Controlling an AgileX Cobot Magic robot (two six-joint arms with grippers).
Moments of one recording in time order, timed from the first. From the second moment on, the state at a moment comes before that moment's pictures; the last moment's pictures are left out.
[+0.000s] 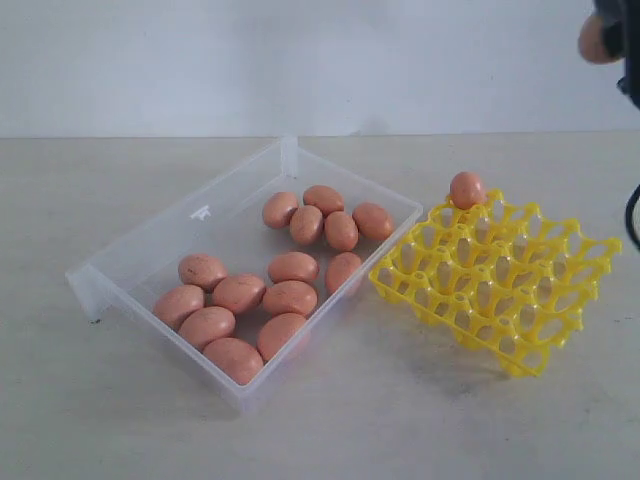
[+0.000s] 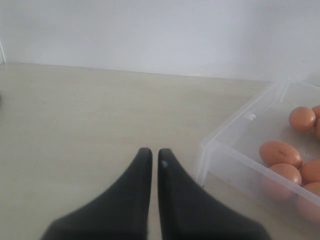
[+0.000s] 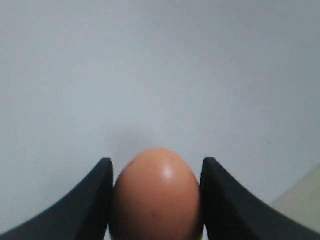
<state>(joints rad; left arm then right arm) 0.03 0.00 0.00 0.04 0.28 -0.08 0.08 1.33 -0.58 0.25 -0.82 0.67</state>
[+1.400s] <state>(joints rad) 0.03 0.00 0.00 0.04 0.28 -0.08 -0.42 1.94 -0.98 -1.33 -1.17 1.42</state>
